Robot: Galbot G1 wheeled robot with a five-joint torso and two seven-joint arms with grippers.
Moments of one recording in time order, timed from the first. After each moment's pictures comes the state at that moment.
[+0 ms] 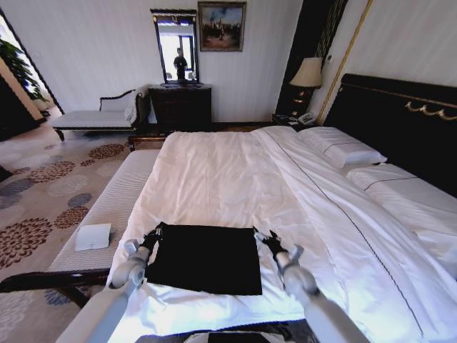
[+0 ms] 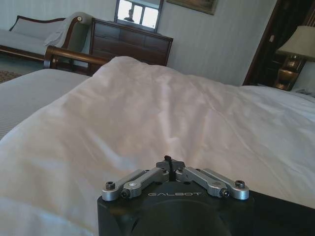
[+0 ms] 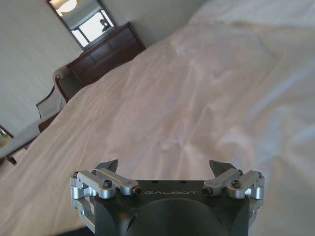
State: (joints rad) left arm 1.24 -0.99 -0.33 -1.63 -0.80 0.02 -0.10; right arm -1.13 1.13 0.25 1.63 1.05 -0.15 0.18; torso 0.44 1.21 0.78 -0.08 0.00
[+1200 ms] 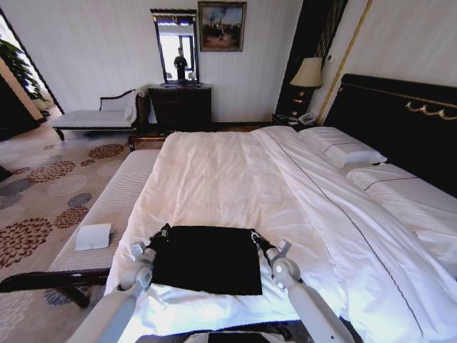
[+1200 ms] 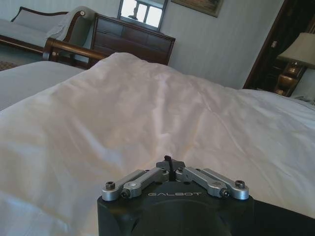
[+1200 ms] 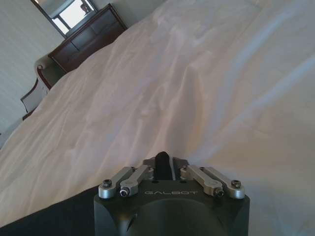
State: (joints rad) left arm 1.22 -1.04 -0.31 -1.62 -0.81 0.02 -0.12; right arm -1.13 1.20 0.23 1.51 1.02 -0.13 0.15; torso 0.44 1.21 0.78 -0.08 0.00
